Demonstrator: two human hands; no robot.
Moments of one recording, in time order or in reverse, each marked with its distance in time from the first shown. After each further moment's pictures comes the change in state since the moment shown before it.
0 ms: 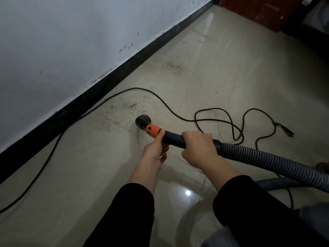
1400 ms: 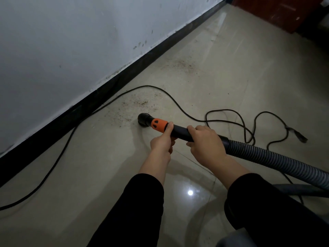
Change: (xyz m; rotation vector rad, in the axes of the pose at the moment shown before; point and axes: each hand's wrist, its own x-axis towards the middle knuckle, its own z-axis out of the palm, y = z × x) left_hand -0.001 0.021 -0.006 -0.025 0.069 0.038; right_hand 0.015 -0.009 0.017 -0.026 0.182 -0.145
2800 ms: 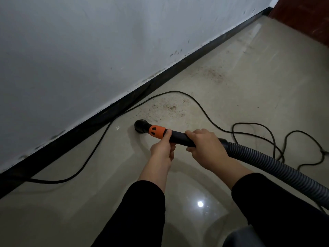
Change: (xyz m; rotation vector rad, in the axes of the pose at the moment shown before) left_hand -0.022 0.028 -0.082 -0.168 0.104 -0.024; right_hand 0.022 -0.068 -0.005 0.028 -0.049 -0.271
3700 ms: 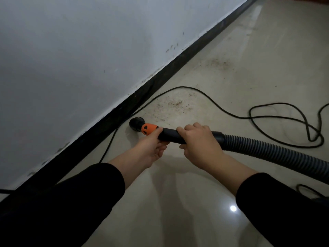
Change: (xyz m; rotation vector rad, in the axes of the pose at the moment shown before) left_hand 0.021 0.023 -0.046 0.395 -0.039 0.167; right_hand 0.005 -0.028 0.051 0.068 0.173 -0.025
